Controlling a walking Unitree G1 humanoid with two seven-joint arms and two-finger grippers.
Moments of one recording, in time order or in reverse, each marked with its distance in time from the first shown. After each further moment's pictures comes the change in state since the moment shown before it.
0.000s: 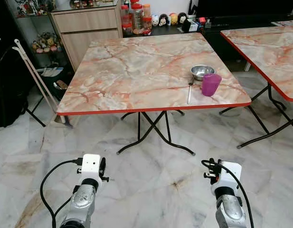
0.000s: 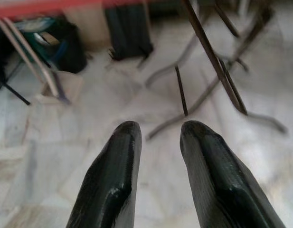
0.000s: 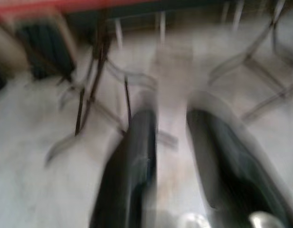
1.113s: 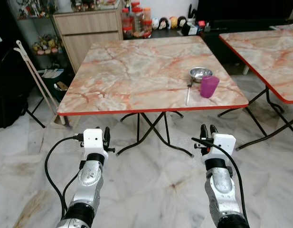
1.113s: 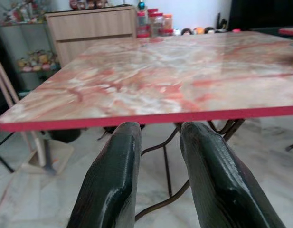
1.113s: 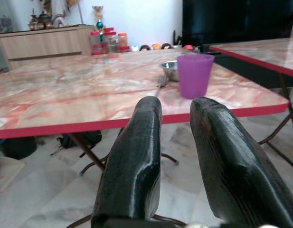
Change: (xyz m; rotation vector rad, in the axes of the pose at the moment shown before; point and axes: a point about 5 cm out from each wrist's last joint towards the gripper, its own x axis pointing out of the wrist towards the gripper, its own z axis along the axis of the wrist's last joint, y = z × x) left arm 0.019 -0.014 0.057 -0.052 -0.231 -0.003; right arm 0.023 0.033 0.059 0.004 -0.229 0.076
